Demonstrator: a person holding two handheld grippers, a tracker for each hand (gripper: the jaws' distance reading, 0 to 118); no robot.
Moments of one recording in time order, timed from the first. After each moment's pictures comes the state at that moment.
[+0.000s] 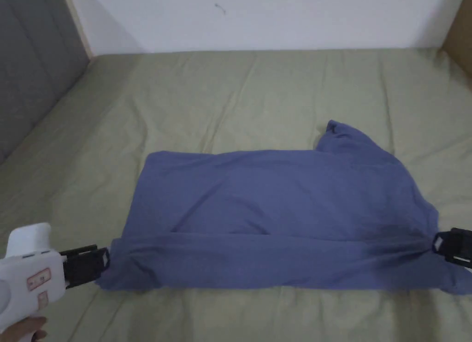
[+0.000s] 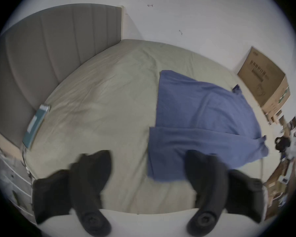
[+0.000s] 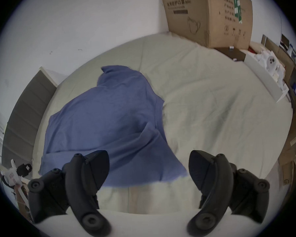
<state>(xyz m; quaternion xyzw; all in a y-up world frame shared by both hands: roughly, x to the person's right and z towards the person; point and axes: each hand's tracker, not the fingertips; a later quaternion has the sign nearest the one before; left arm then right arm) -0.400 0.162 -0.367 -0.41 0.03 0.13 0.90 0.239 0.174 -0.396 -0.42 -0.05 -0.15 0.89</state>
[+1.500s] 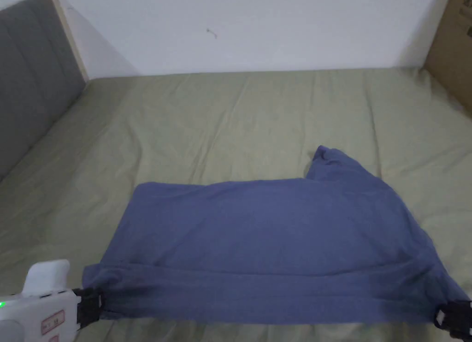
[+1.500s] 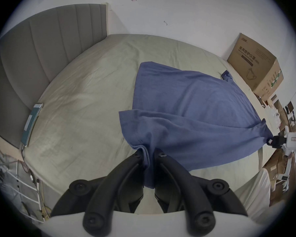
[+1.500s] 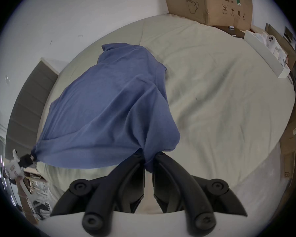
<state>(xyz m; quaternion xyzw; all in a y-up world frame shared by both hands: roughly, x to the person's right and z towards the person) -0.372 0.152 -0.346 -0.45 0.00 0.07 0.89 0.232 0.146 -0.345 -0.50 -0.03 -0.17 0.85</state>
